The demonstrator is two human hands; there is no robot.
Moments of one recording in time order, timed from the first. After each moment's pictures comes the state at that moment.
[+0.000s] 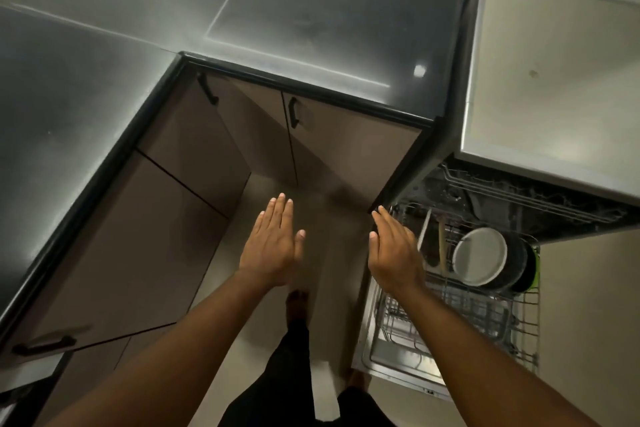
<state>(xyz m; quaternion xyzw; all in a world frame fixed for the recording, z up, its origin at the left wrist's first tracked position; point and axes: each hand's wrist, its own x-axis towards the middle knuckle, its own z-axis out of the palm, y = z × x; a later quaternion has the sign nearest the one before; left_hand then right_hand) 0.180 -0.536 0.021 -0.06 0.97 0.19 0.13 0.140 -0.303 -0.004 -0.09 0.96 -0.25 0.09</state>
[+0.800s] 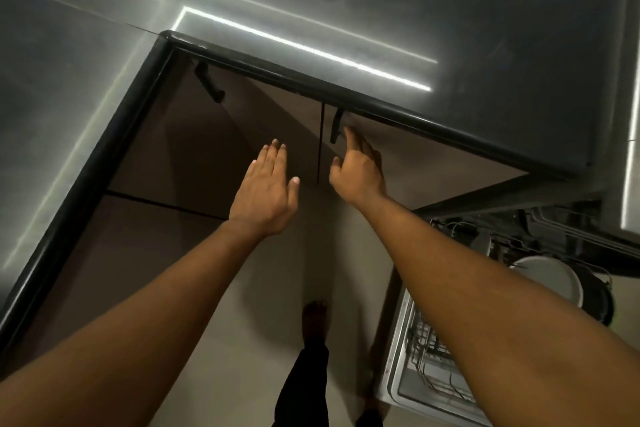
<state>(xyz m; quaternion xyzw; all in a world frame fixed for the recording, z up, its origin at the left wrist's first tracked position) -0.030 -0.692 -0.075 -0.08 0.97 0.22 0.12 -0.117 -0.535 -0.089 -0.06 0.95 -0.27 0.17</state>
